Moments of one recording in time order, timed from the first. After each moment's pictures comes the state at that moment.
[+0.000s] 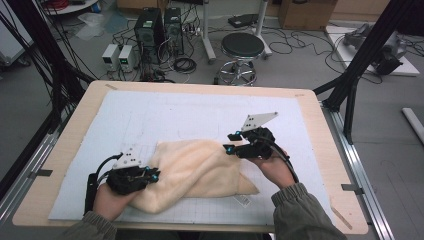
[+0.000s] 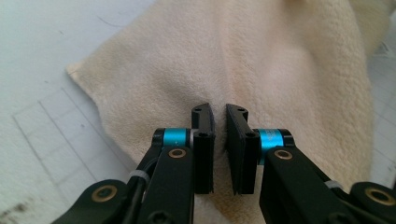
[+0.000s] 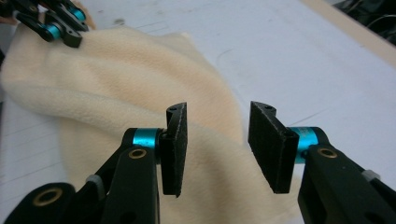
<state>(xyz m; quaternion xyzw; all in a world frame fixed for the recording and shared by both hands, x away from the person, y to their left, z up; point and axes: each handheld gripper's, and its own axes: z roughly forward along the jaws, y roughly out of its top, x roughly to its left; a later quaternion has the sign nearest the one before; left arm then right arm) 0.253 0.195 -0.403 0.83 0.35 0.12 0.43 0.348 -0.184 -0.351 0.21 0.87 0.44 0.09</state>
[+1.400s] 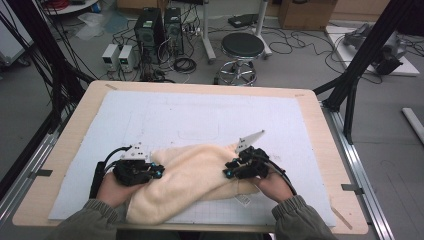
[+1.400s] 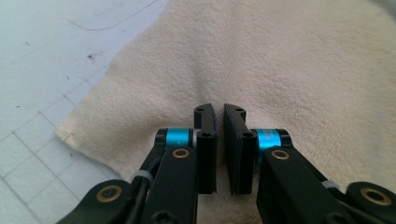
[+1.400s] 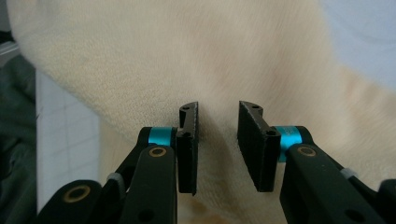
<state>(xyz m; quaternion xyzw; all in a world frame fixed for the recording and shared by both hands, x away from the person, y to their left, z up) 0.283 0.193 -0.405 0.86 0.29 0.08 0.42 0.326 -0.180 -0.403 0.21 0.91 0.36 0.00</state>
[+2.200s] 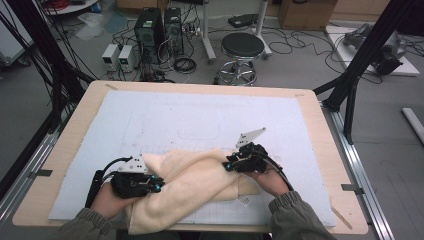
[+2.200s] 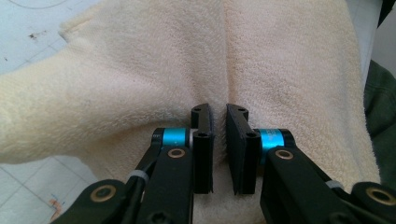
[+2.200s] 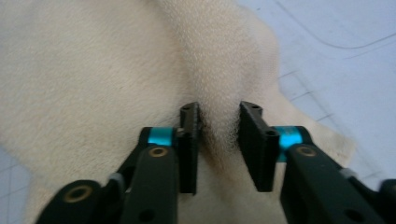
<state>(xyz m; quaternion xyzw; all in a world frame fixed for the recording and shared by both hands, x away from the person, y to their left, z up) 0.265 0.192 -0.414 0.87 0.26 0.05 0.41 0.350 -0.183 -0.419 0.21 0.90 0.39 0.02</state>
